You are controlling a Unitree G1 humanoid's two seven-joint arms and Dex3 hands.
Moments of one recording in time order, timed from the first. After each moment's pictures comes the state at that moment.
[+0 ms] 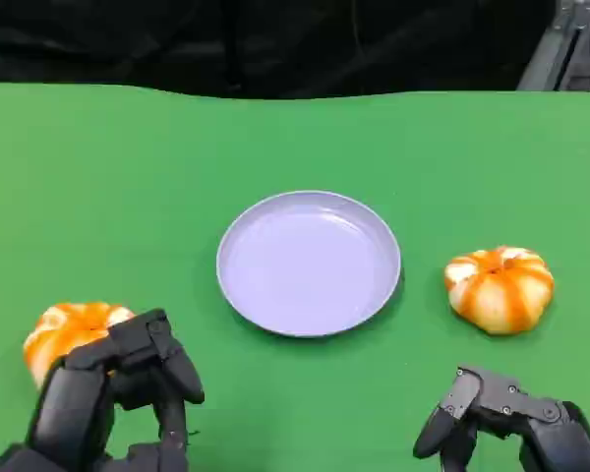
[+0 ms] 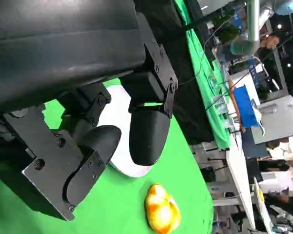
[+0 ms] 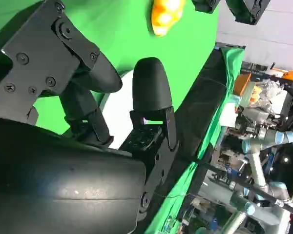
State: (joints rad) left arm 0.39 0.05 -0.04 -0.45 0.04 -0.10 -0.08; right arm 0.49 -0.06 0.22 -0.42 -0.26 -0.31 -0.03
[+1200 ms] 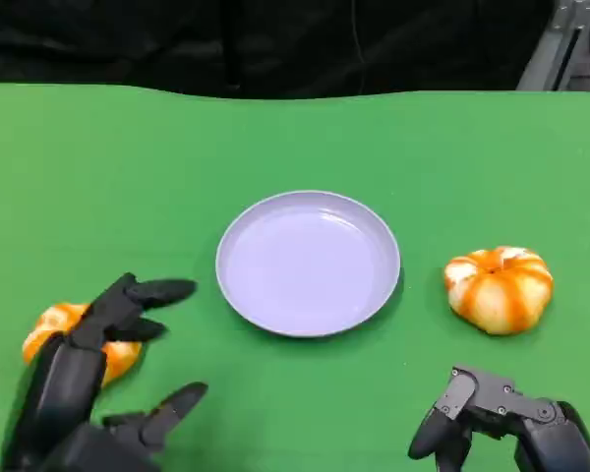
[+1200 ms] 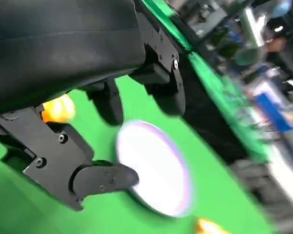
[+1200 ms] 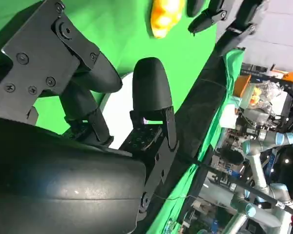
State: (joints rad) left arm 0.29 0.12 -0.01 -0.37 0.41 -0.05 0.01; right arm 0.49 -0.05 0.23 -0.42 -0.26 -0.29 -0.03
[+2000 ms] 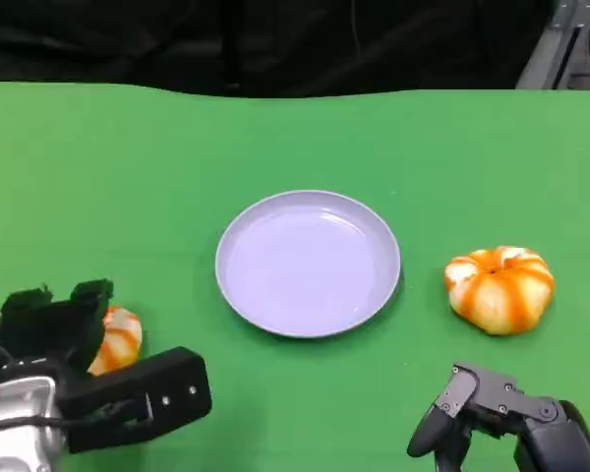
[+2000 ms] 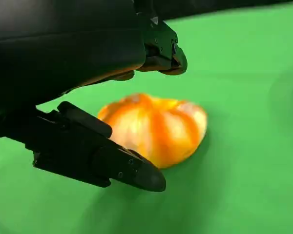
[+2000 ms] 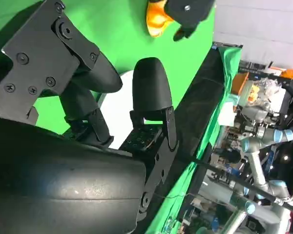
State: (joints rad) left arm -0.15 0.33 -0.27 0.16 0.99 0.39 -0.17; right arm 0.50 -0.04 0.24 -0.45 -0.26 -0.28 -0.03
